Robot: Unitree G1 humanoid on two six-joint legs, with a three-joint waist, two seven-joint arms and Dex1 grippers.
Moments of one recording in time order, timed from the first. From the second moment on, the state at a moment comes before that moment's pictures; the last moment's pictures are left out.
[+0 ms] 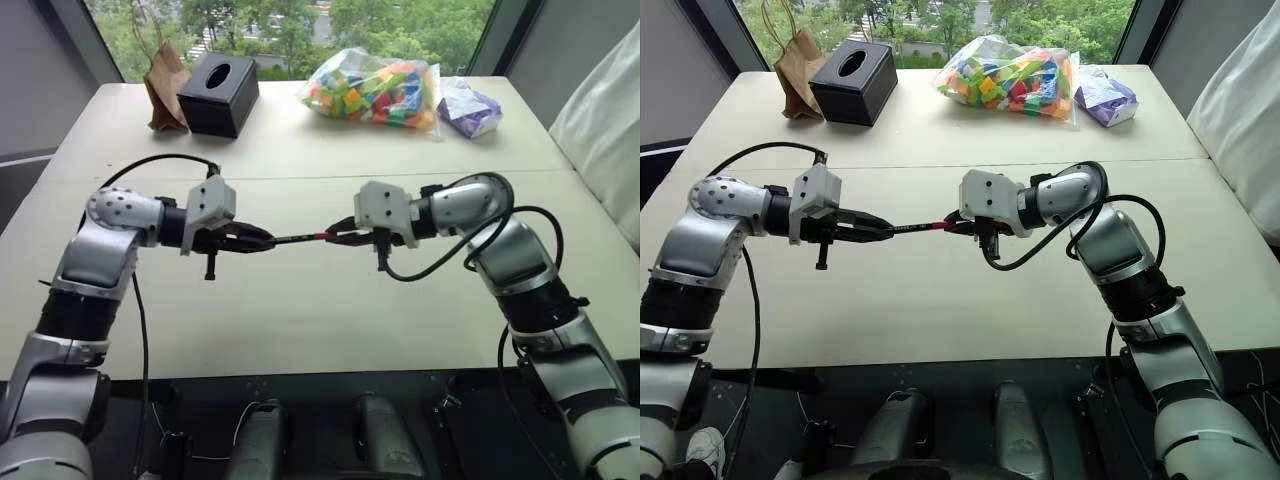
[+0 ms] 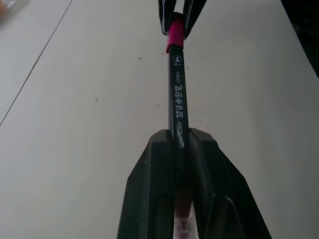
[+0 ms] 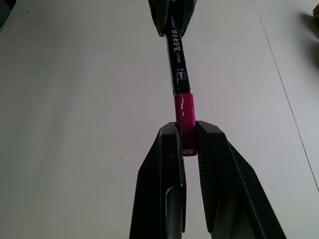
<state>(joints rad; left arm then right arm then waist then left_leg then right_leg) -0.66 0.74 -0.10 0.12 -0.27 0.25 -1.39 -0.80 -0.56 0.30 -0.06 0.07 0.34 1.21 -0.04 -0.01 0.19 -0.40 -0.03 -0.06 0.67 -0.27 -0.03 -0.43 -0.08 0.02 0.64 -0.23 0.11</state>
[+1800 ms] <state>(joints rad) -0.29 0.56 0.34 -0.39 -0.36 0.98 -0.55 -0.64 -0.60 0.13 -0.23 0.23 0.46 1.04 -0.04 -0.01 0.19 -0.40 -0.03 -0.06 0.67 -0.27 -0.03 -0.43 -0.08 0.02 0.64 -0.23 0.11</state>
